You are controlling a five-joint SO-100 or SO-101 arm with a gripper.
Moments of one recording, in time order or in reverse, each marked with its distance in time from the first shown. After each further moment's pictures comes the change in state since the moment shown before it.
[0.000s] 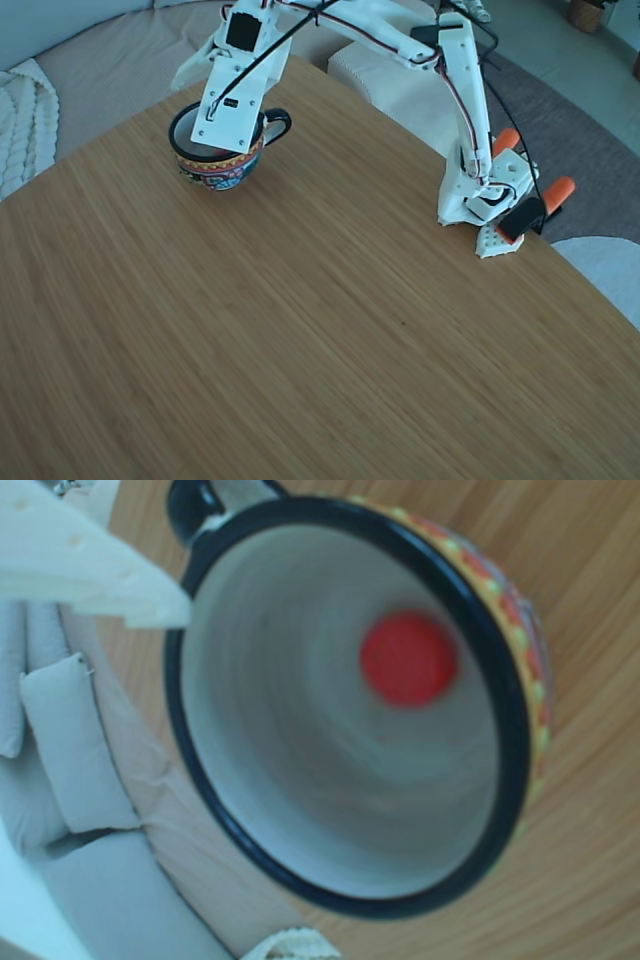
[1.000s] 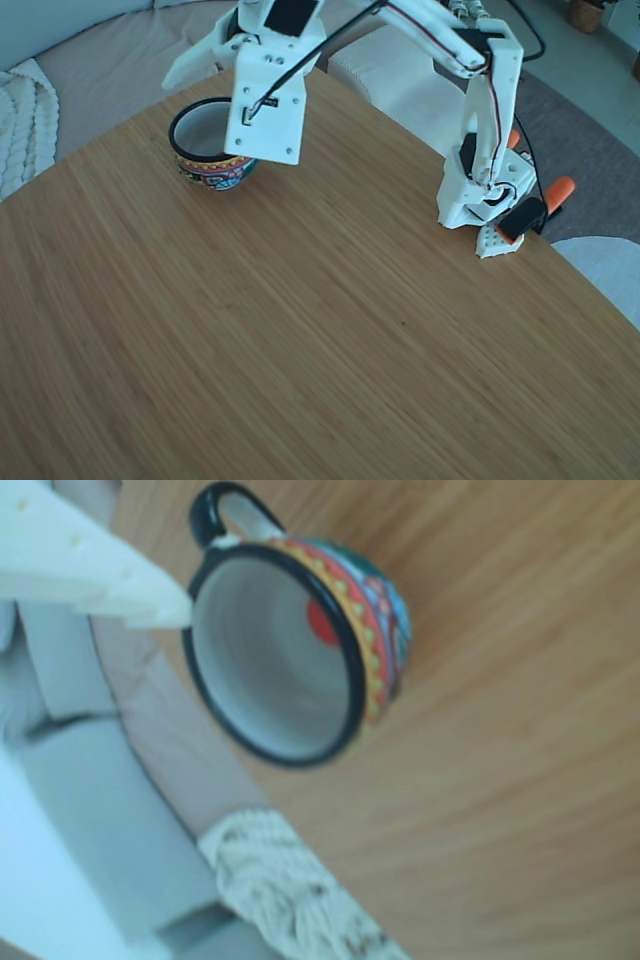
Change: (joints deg) arm -15.9 17.1 0.4 9.1 0.9
